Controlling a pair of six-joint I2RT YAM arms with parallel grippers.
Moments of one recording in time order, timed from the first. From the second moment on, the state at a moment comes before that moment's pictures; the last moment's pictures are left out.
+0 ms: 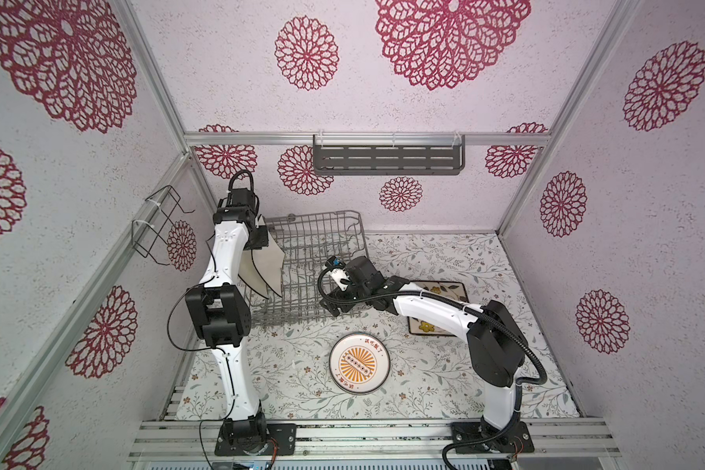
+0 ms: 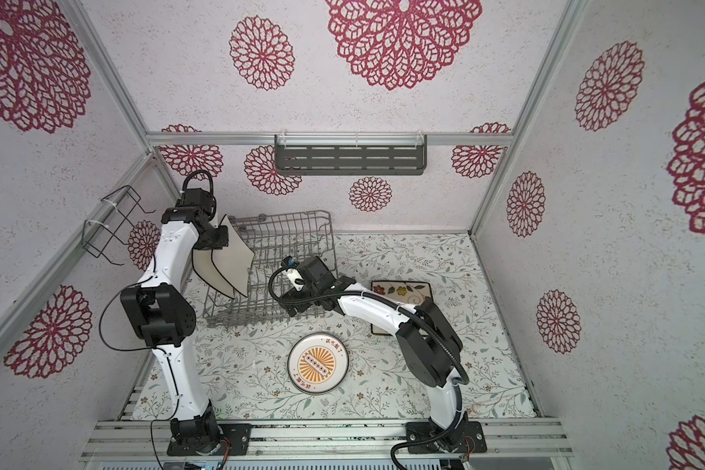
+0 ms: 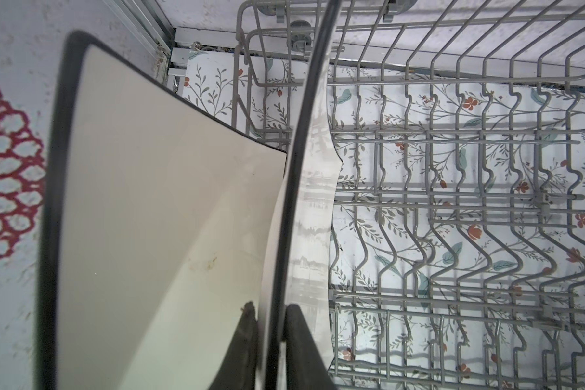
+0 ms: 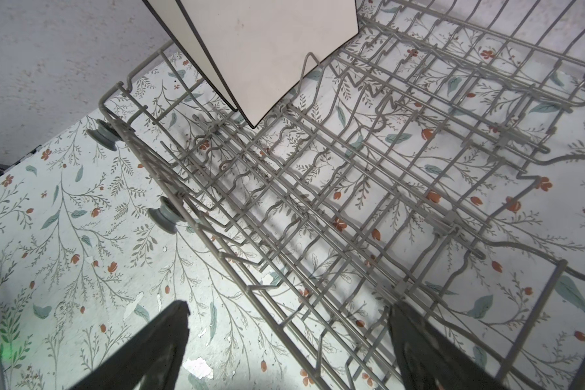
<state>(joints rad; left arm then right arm) 0.07 2.15 2.19 -1.09 -0.13 -0.03 0.87 1.92 1.53 -0.30 -0.13 0.08</state>
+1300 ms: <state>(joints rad) 0.07 2.04 2.16 -1.15 -0.07 -0.05 0.87 1.92 1.53 -0.35 -0.06 0.08</state>
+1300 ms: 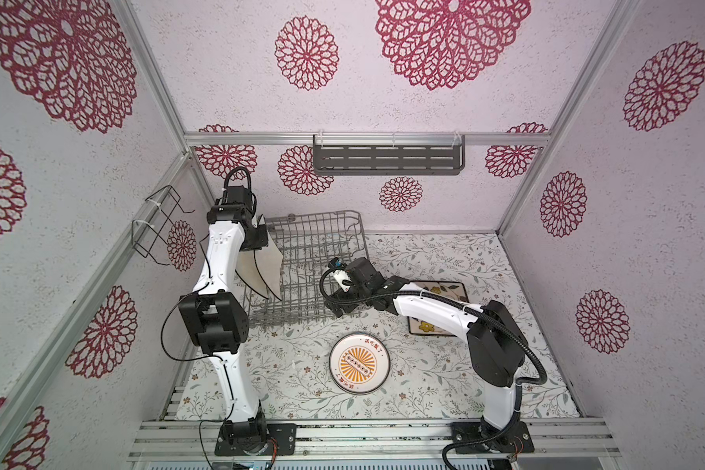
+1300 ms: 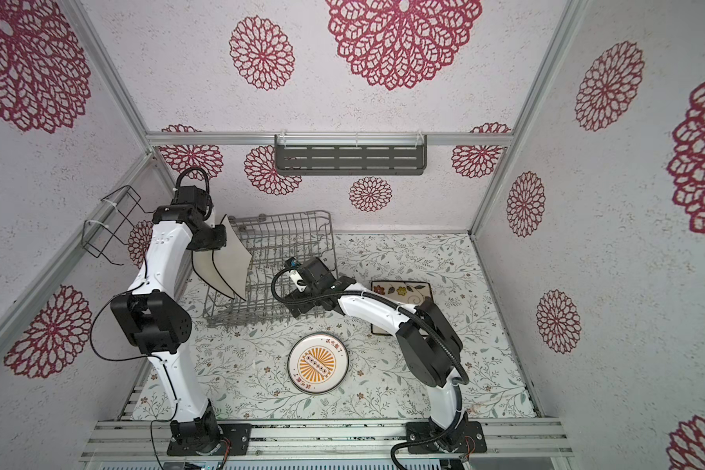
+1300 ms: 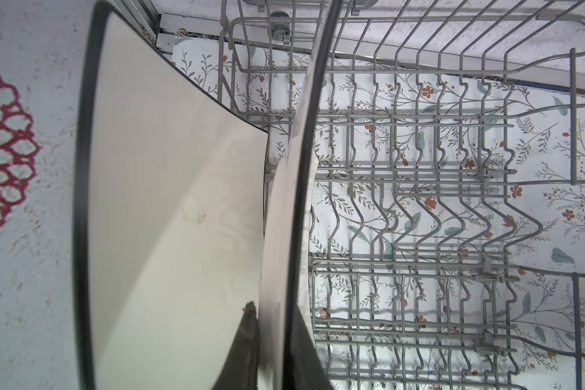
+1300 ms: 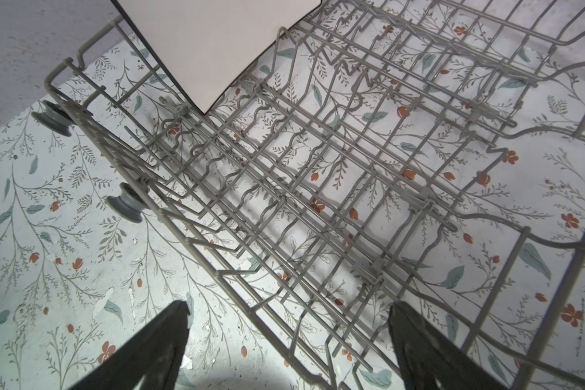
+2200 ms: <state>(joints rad) 0.05 1.70 2.06 -1.17 0.04 -0.10 0.81 1.64 1.30 -0.34 -0.03 0.09</state>
